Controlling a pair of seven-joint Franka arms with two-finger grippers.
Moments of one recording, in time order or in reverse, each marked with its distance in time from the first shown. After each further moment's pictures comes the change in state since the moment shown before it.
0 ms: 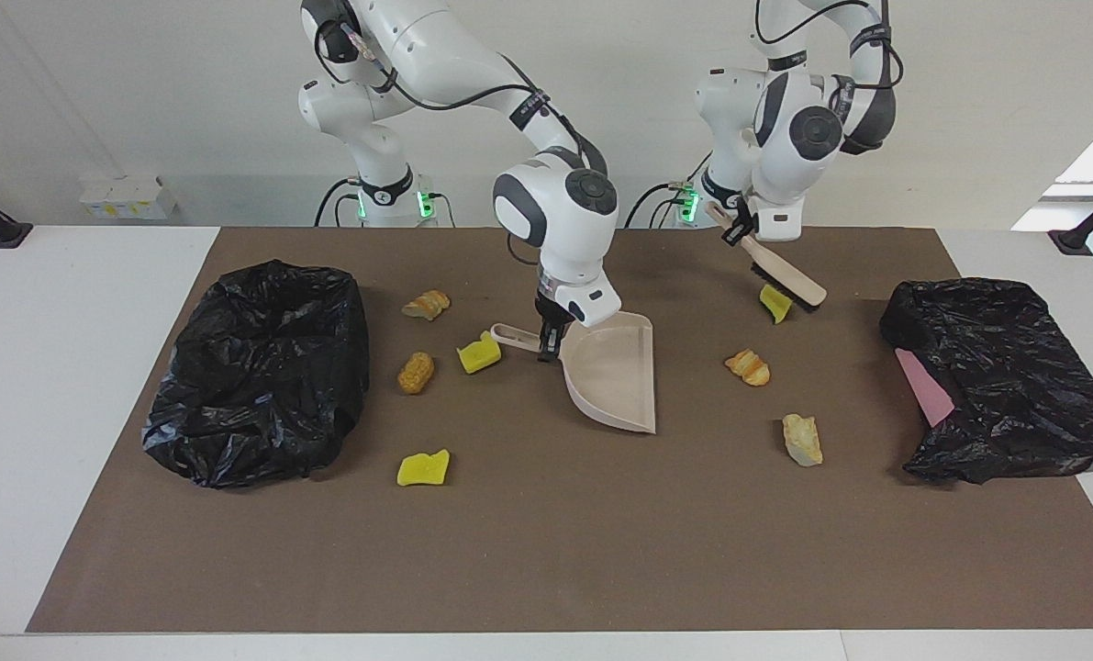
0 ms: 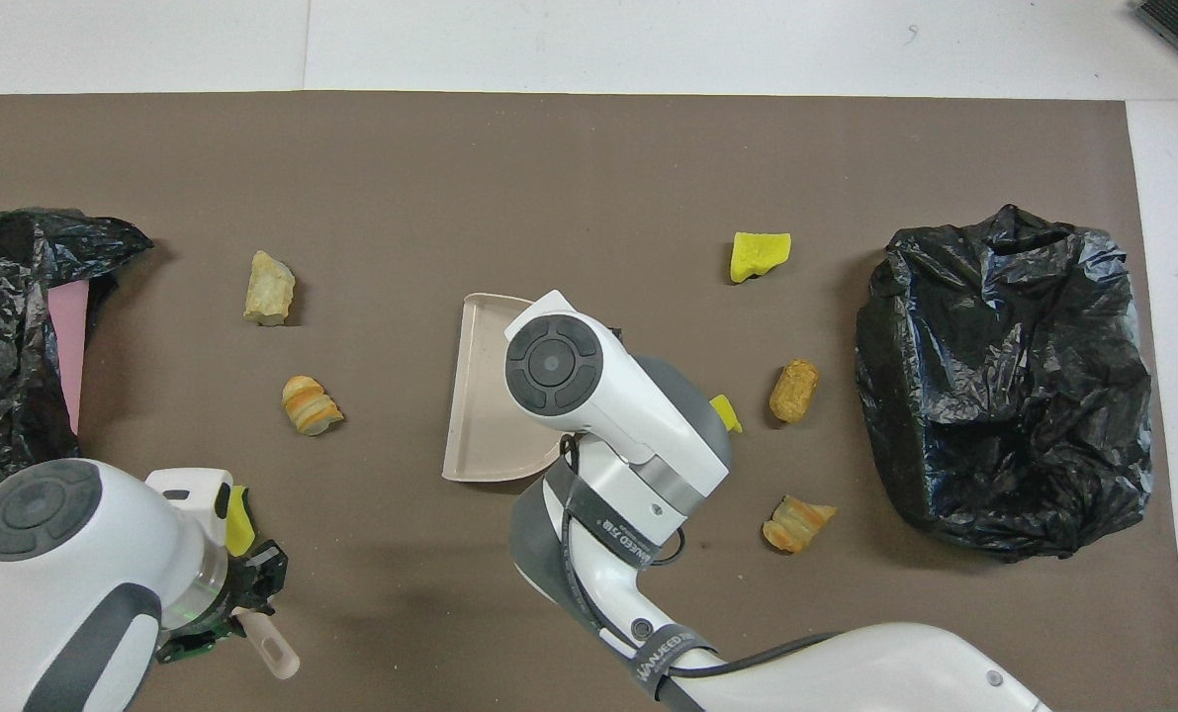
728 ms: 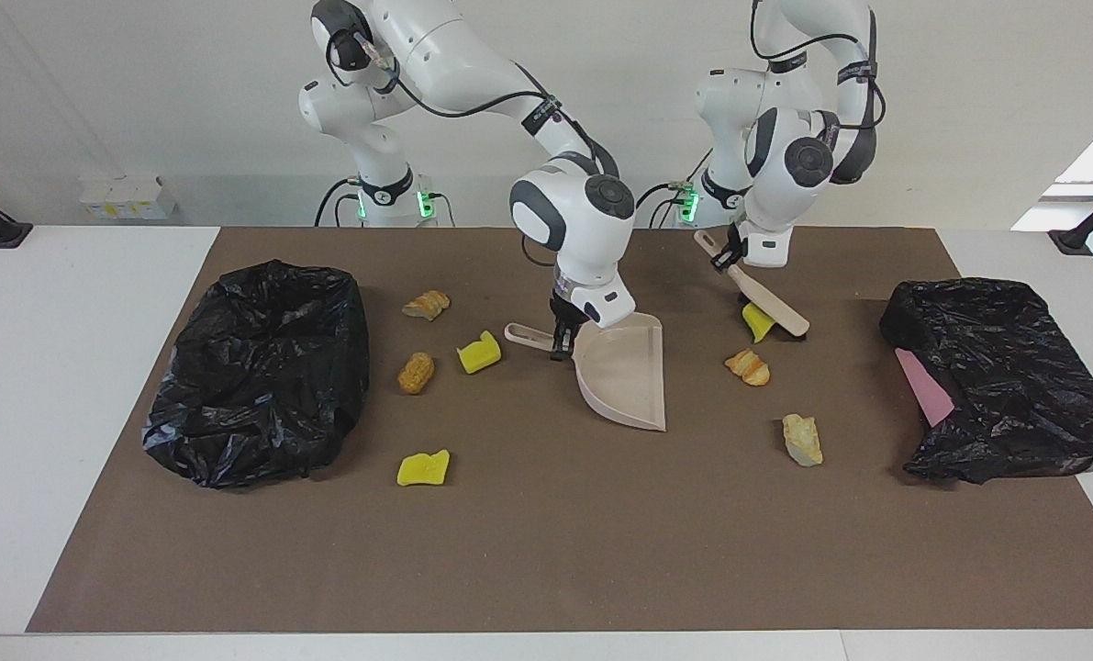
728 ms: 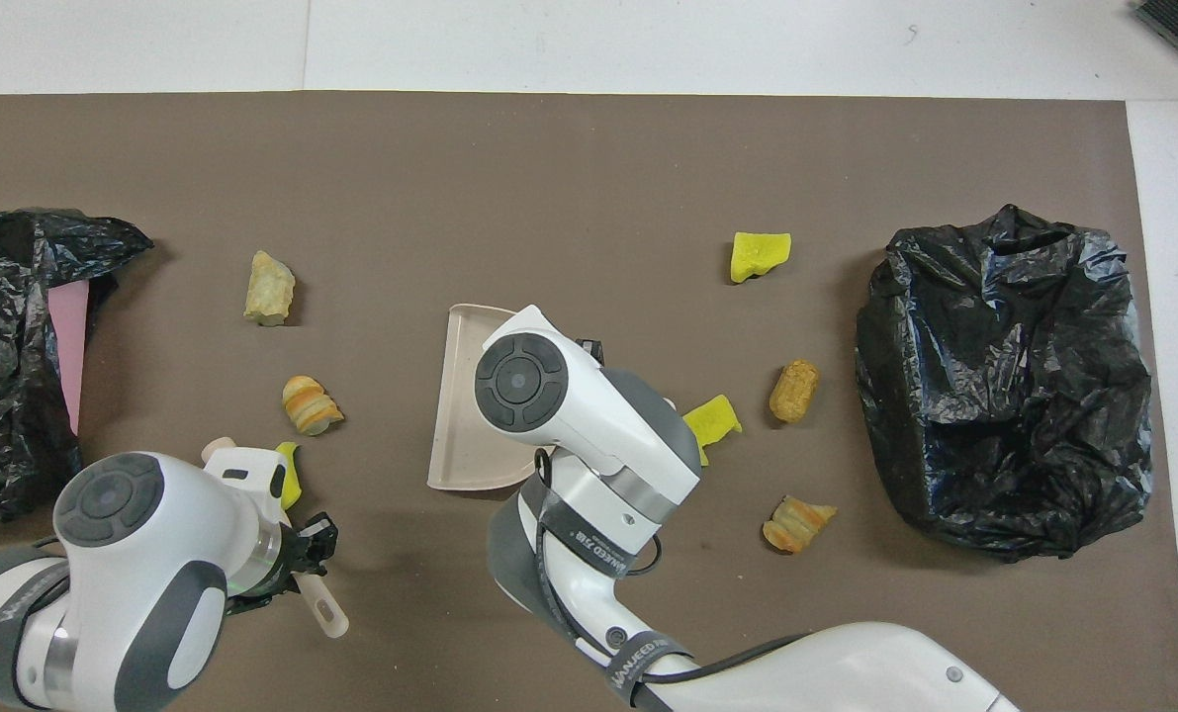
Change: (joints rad) left arm -0.060 0.151 -0.024 -0.016 -0.070 0.276 0.080; right arm 0.029 0.023 -0.001 0.018 -0.008 0.001 0.031
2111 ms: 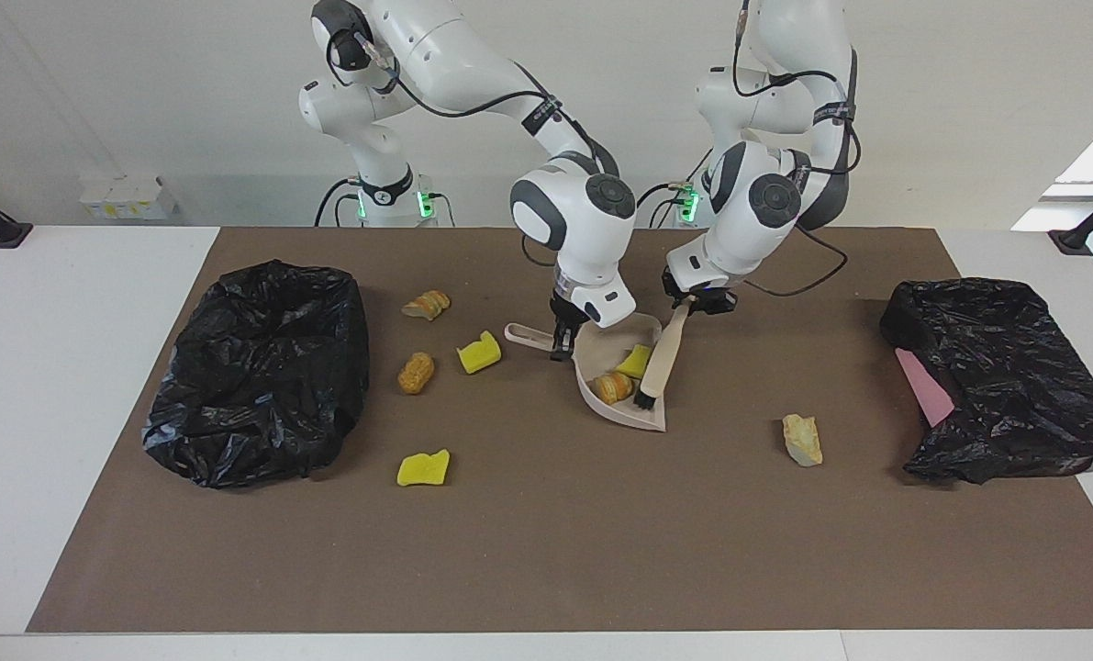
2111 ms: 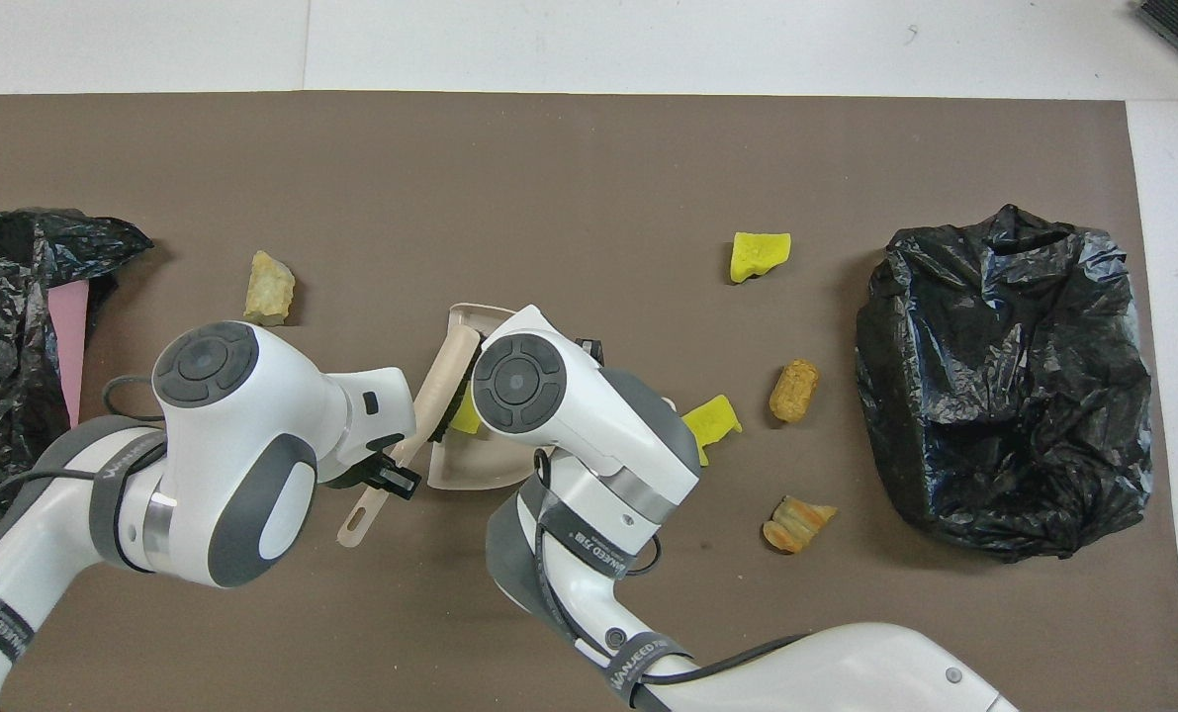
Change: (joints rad) left arm -0.088 0.265 0.003 0.366 -0.096 -0.029 1.109; right arm 0.002 0.000 -0.001 0.001 -0.004 -0.001 0.003
